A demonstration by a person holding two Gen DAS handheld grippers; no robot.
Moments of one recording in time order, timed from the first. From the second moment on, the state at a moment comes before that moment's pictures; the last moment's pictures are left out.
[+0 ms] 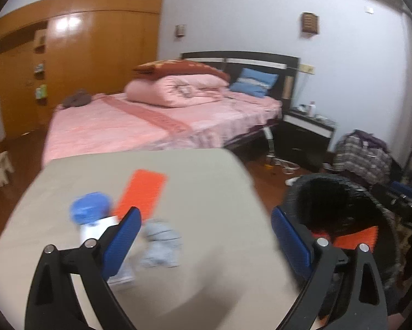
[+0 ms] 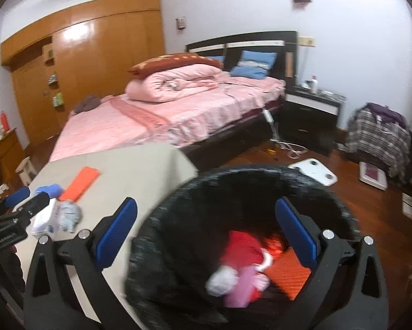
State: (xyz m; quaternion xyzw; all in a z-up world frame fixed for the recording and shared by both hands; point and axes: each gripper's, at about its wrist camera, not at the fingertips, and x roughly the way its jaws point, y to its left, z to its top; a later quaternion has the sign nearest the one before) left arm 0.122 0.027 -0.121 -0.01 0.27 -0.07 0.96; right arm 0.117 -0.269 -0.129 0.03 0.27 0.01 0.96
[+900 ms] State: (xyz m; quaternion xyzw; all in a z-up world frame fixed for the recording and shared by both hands) left arm 0.158 0.123 -0.204 -0.08 0.39 0.03 0.92; right arm 0.175 -0.120 -0.165 -0.01 0.30 0.13 0.95
